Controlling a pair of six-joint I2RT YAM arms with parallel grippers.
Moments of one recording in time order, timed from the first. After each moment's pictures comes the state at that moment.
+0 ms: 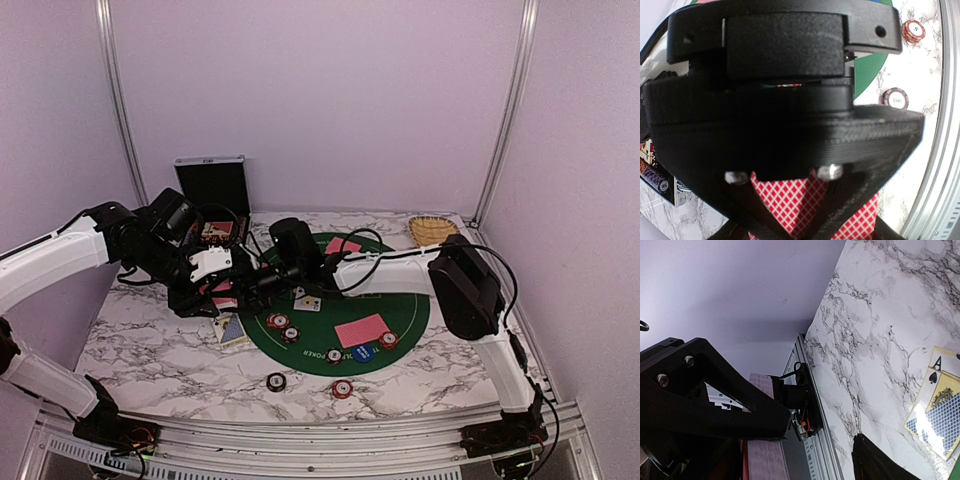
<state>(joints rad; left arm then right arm) -0.64 1.34 1.18 -0.96 0.16 0.65 0.96 2.34 1.80 0.20 -0.85 1.03</state>
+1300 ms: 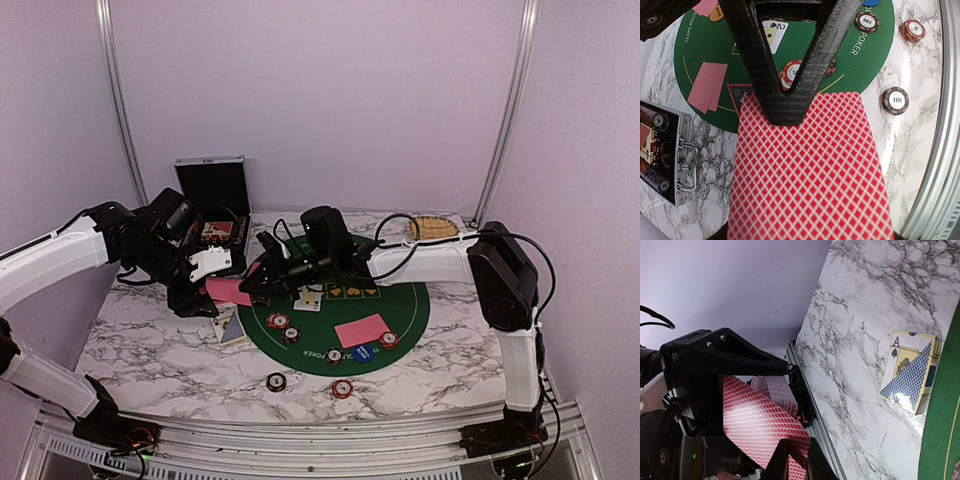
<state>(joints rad) -0.64 1.34 1.18 -0.96 0.16 0.65 0.89 2.13 1.57 0.17 -0.82 1.00</state>
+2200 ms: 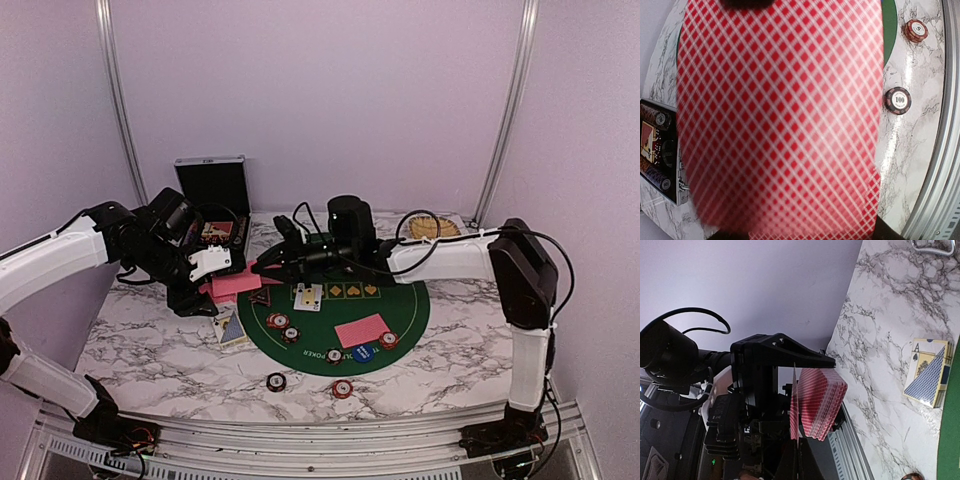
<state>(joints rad) -0.64 1.33 1.18 -0.96 0.15 0.65 0.84 2.03 1.43 0.40 -0.87 1.19</state>
